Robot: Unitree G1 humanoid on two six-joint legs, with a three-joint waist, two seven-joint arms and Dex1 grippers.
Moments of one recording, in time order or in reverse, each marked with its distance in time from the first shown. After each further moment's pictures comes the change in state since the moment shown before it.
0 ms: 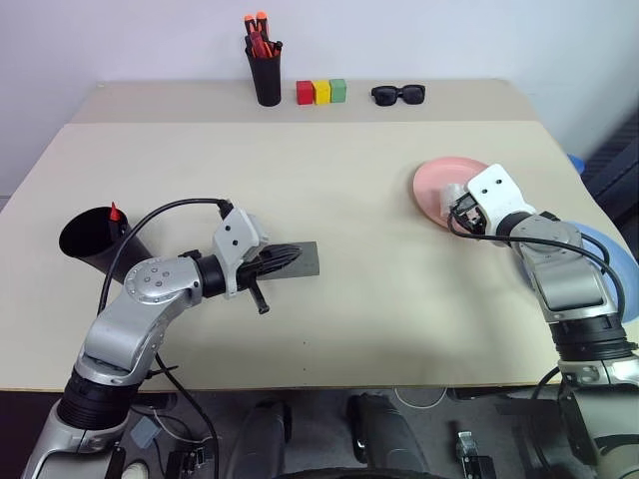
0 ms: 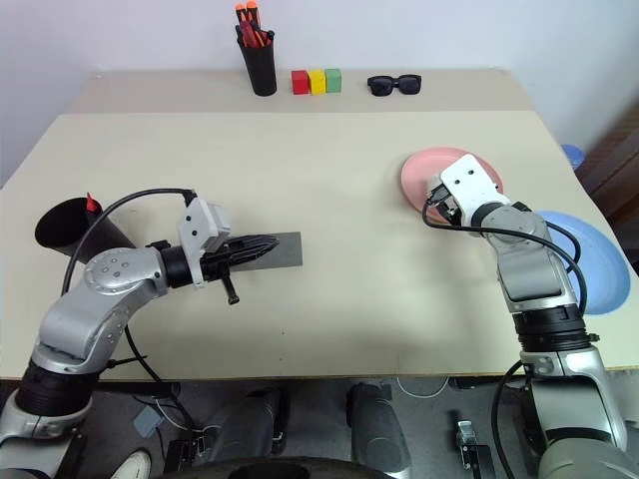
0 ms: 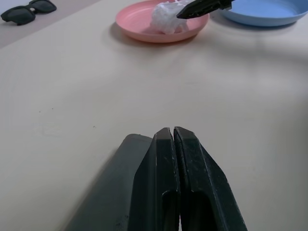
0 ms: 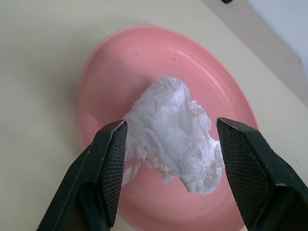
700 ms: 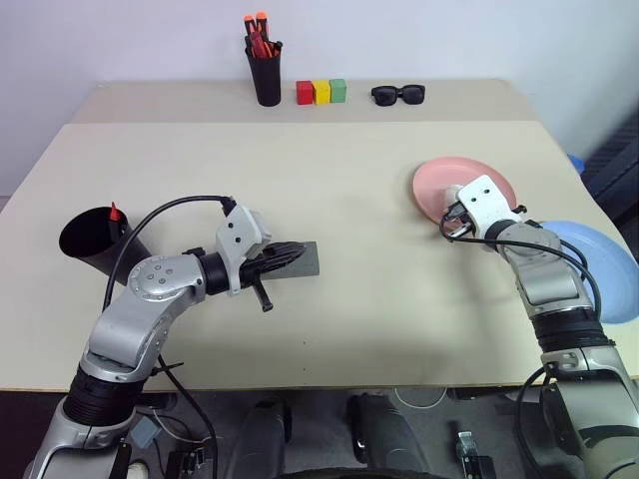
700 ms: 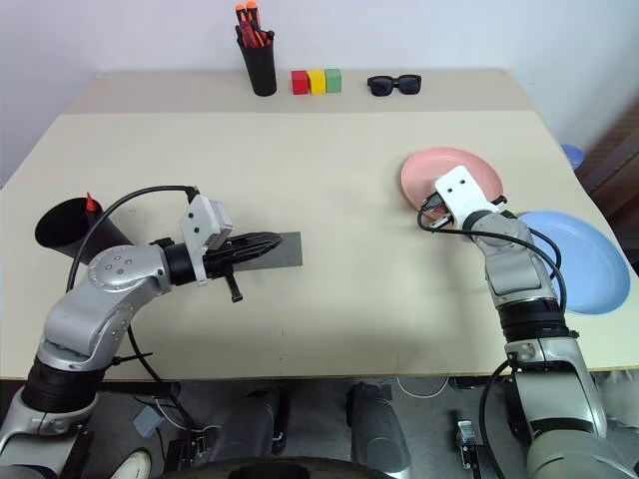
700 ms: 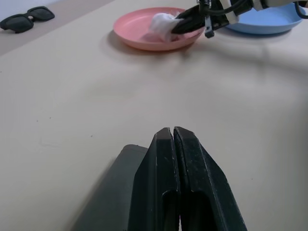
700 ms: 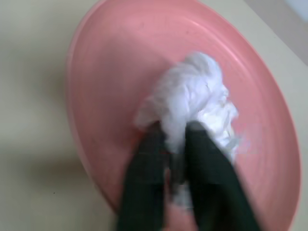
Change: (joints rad) left arm -0.016 -0.020 0.000 0.000 0.000 0.003 -0.004; right arm -0.038 0.060 0.009 0.197 -0.041 -0.117 -0.033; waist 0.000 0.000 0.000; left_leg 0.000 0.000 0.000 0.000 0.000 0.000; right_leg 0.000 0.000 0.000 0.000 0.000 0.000
